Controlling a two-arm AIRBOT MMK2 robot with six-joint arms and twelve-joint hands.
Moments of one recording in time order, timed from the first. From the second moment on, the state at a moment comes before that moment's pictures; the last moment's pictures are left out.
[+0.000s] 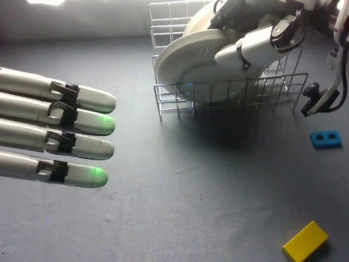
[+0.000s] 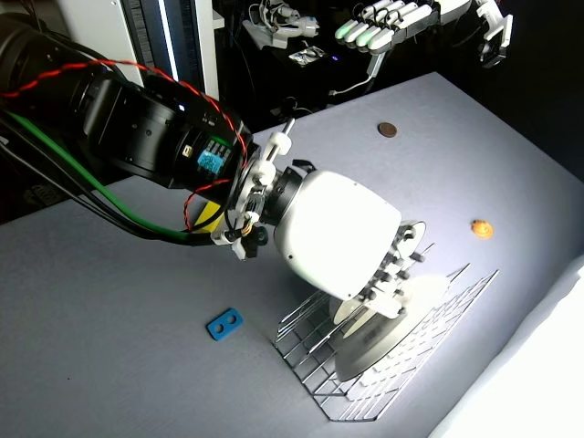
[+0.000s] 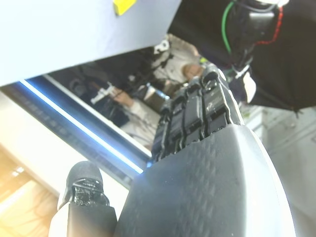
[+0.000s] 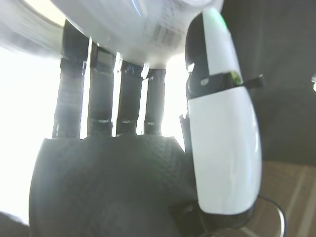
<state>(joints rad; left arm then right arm) 0.44 -0.60 1.18 1.47 -1.43 0.09 -0.22 -1.10 1.08 0.77 0.37 -1.26</state>
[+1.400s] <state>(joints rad) 0.43 -0.60 1.18 1.48 -1.43 0.09 -0.27 -0.68 0.64 0.00 0.42 -1.04</state>
